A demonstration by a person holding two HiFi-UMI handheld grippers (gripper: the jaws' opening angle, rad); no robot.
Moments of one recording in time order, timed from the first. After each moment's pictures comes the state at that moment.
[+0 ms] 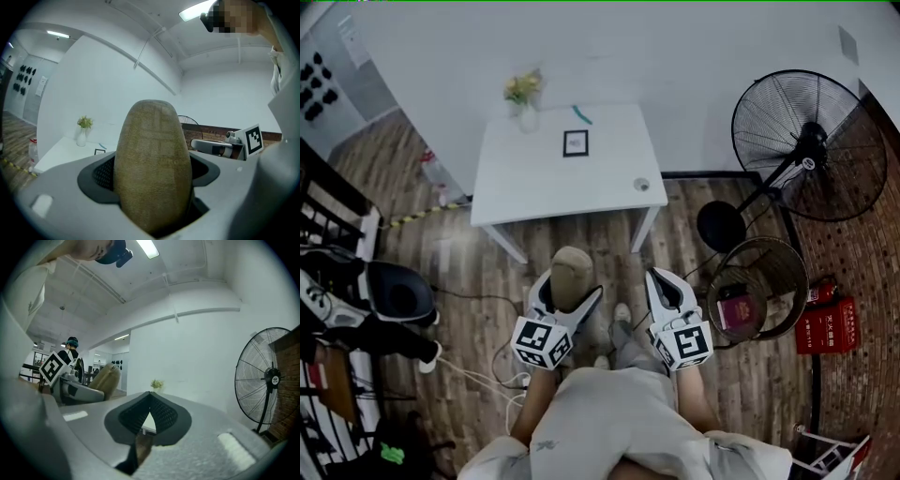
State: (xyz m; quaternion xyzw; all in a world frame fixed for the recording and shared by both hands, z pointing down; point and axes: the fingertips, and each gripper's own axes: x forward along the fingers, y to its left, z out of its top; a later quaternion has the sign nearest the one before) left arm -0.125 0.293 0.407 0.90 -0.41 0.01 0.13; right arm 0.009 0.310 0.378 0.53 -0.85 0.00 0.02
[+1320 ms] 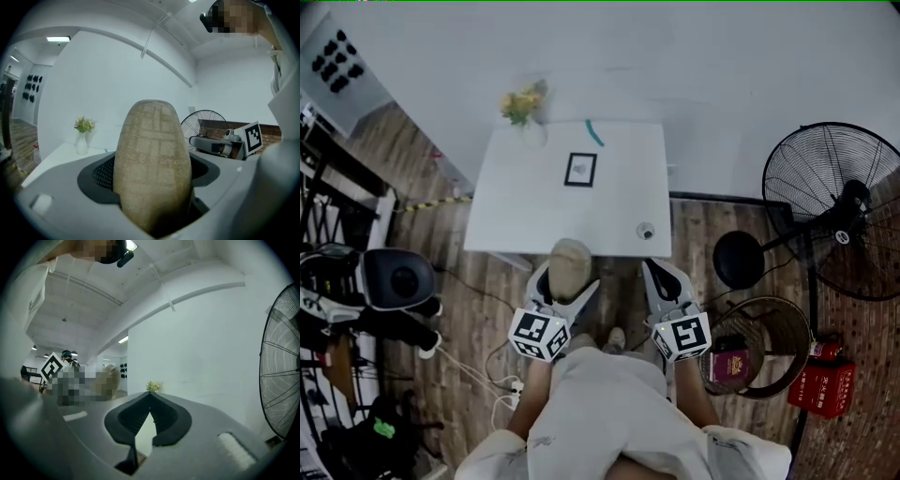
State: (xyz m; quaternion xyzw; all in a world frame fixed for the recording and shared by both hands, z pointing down) left arm -0.050 0.068 0.401 0.87 -0.48 0.03 0.13; right arm 0.083 0.060 0.373 0.45 -0.89 0.03 0.00
